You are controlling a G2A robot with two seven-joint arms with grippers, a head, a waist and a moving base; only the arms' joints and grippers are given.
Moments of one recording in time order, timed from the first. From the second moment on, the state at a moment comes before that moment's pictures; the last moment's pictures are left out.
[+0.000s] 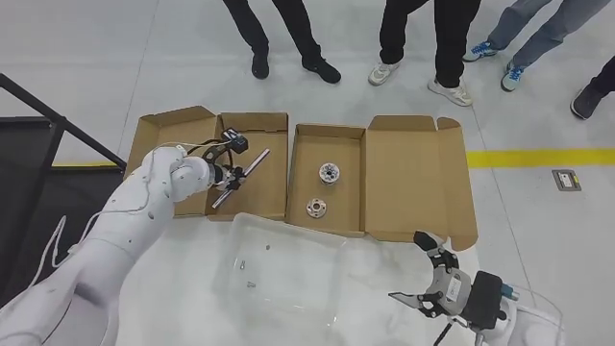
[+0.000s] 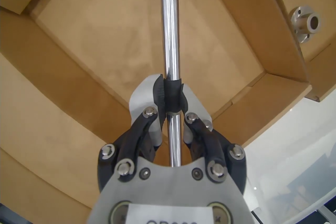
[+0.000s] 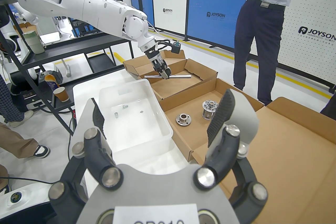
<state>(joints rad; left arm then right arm) 0.16 -1.18 -0.43 -0.56 0.66 -0.54 -0.60 -1.53 -1.26 1.66 -1.83 -1.48 -1.00 -0.42</state>
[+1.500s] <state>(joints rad) 0.21 -1.09 -0.57 -0.76 0.99 -1.01 -0.18 -1.53 -1.26 1.66 -1.83 -1.48 -1.00 -0.42</state>
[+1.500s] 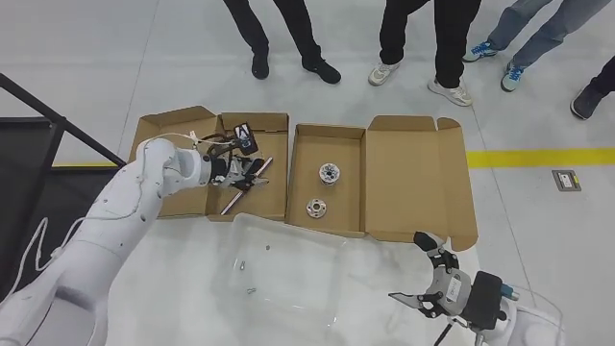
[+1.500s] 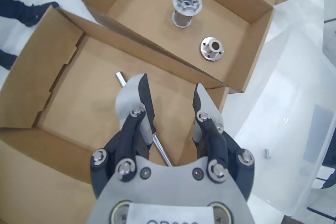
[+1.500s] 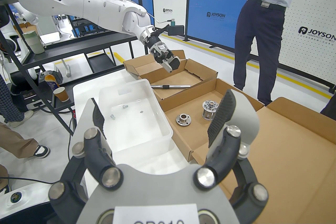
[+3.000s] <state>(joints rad) 0.53 -0.79 -0.55 -1.57 1.02 -0.98 -0.84 -1.53 -1.26 1.66 -1.83 -1.48 -1.00 -0.42</state>
